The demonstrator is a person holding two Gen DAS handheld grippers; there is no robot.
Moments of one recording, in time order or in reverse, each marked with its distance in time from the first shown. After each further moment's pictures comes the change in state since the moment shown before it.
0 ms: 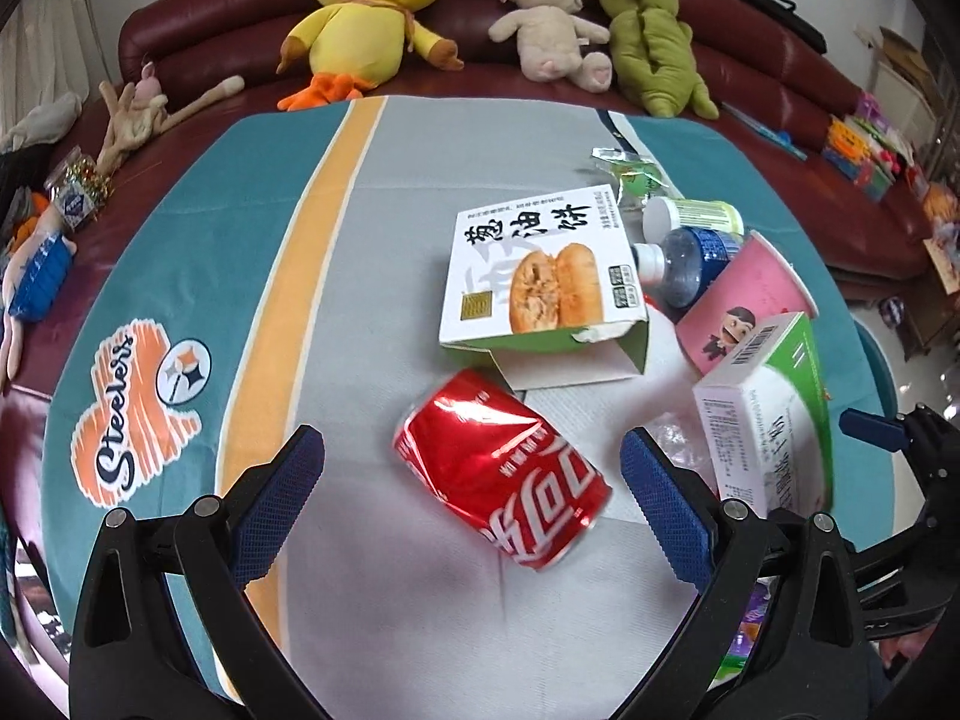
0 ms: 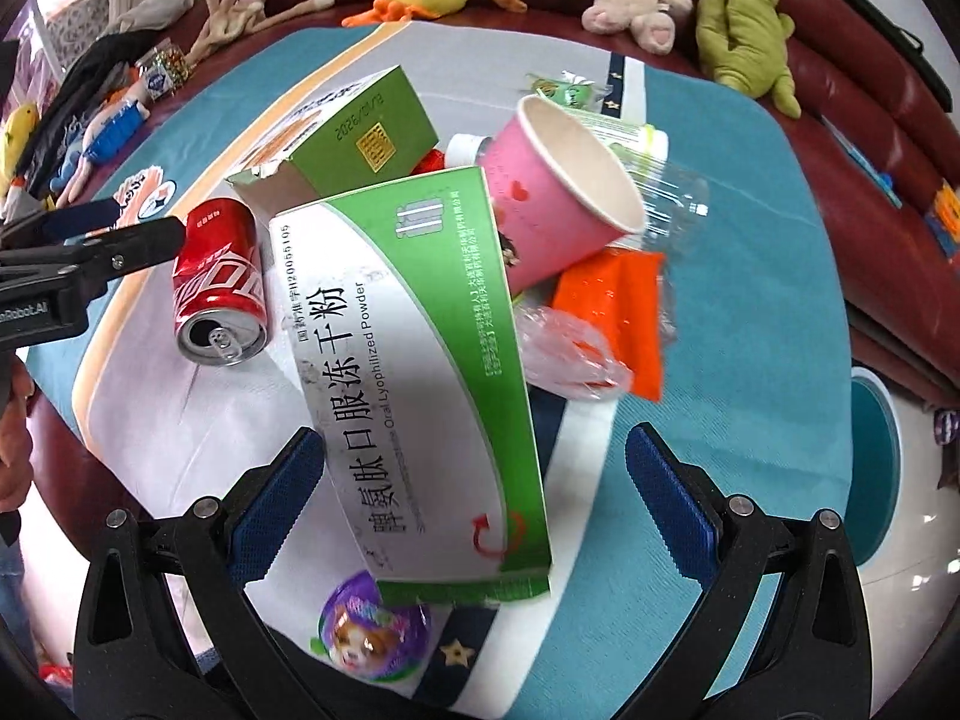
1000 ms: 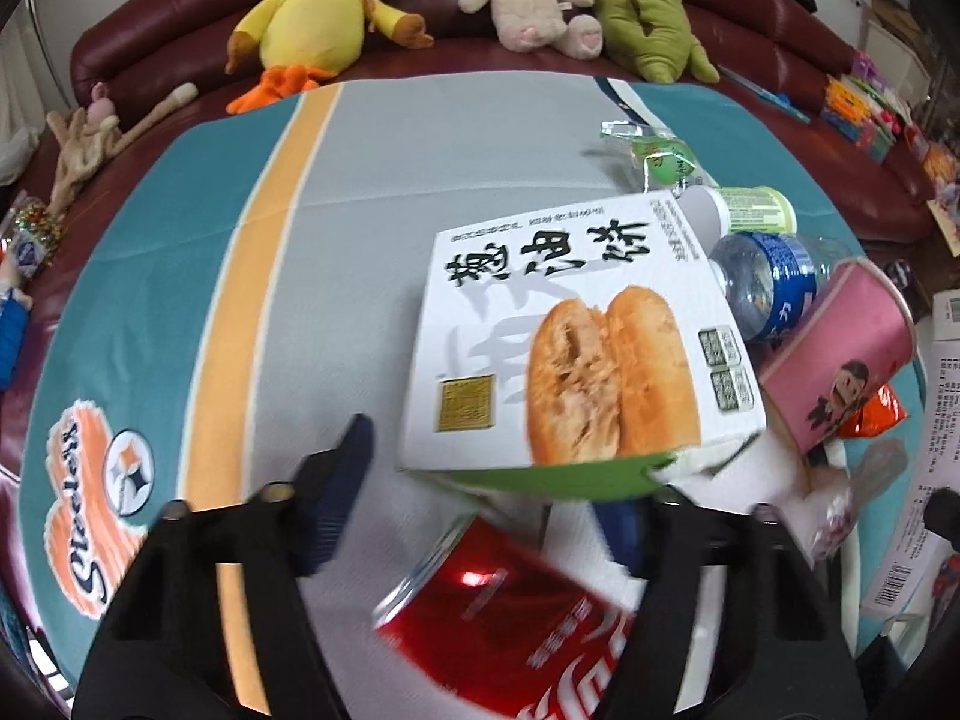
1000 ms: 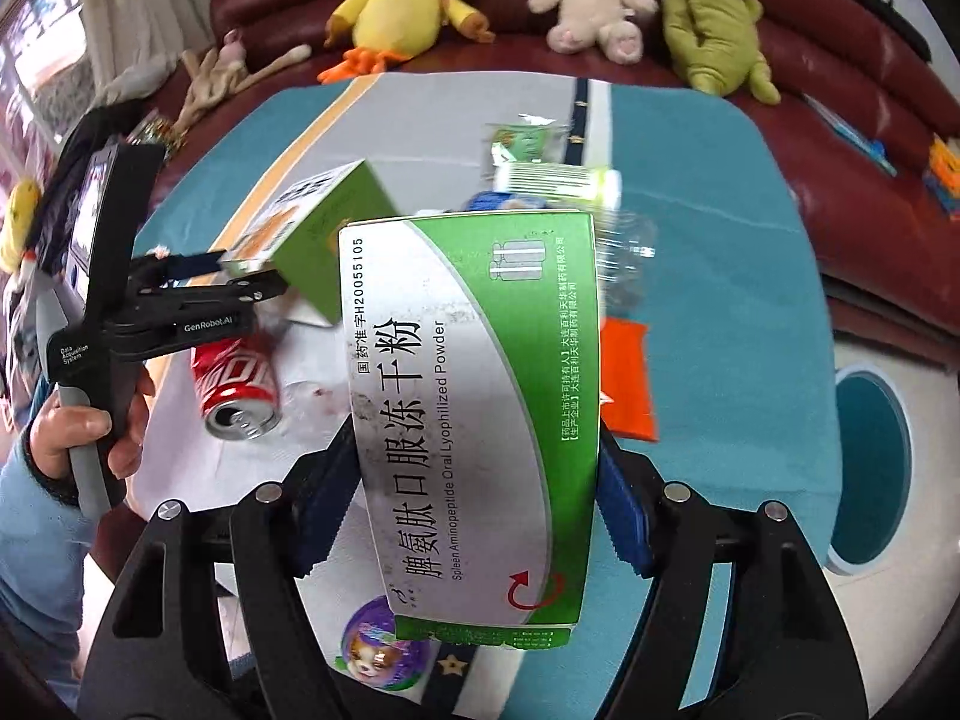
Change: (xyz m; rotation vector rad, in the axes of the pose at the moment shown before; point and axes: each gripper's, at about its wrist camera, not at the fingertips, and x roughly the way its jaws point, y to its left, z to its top) left arm 0.080 -0.007 0.048 0.085 0.046 -0.015; right arm -0.030 -0.047 0.025 0.149 -0.057 0.064
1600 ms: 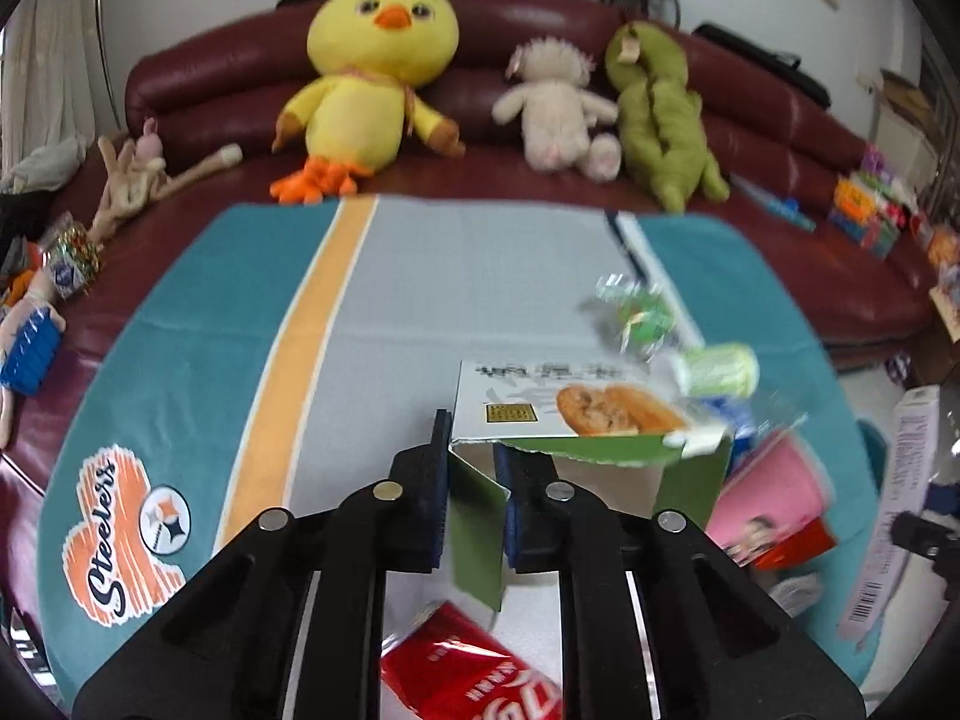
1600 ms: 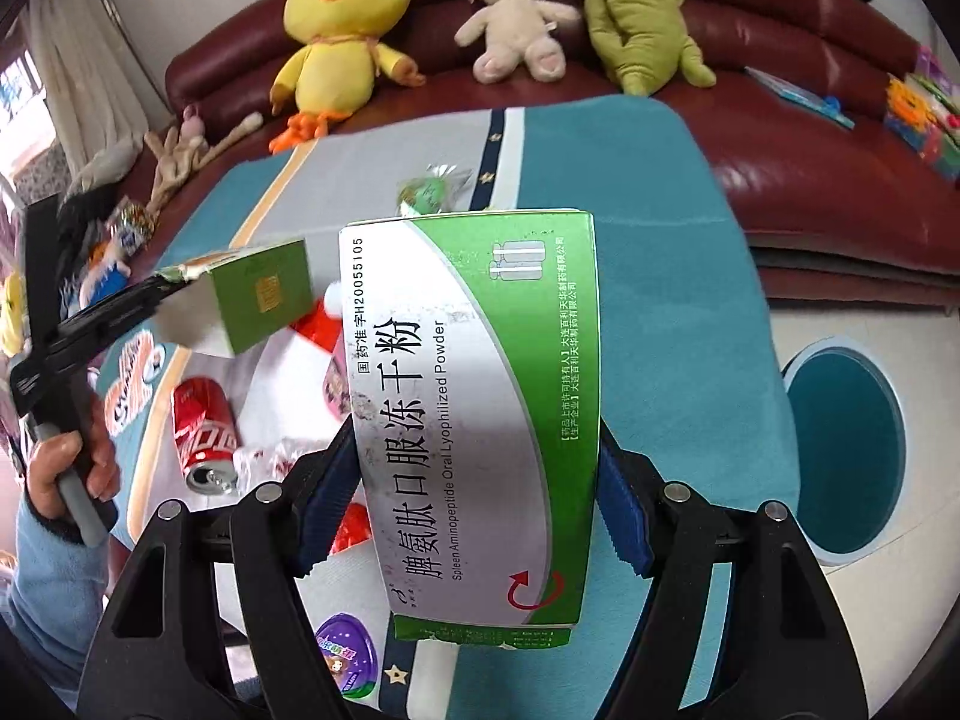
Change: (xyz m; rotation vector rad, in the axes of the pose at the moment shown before) left arm -0.071 -0.007 0.038 -0.109 -0.238 0.023; right arm -0.033 -0.073 0.008 0.136 -0.095 0.020
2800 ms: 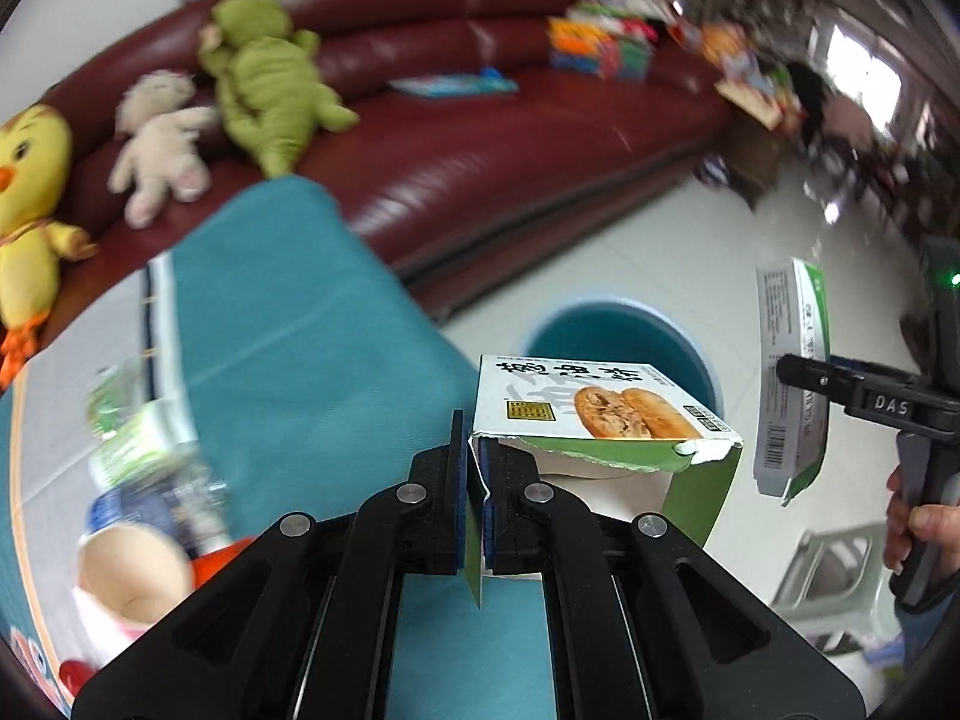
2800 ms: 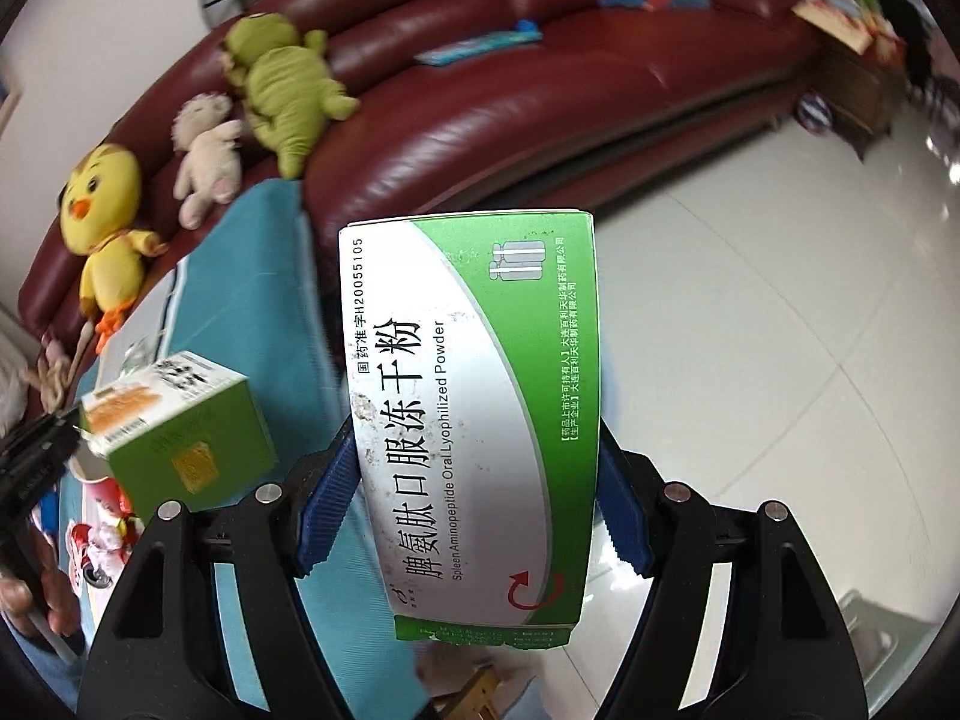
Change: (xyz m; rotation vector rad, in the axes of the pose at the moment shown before) left arm 0.032 -0.399 -0.039 0.523 0.178 -0.381; right arm -0.082 -0.337 -0.095 0.518 -0.101 -0.209
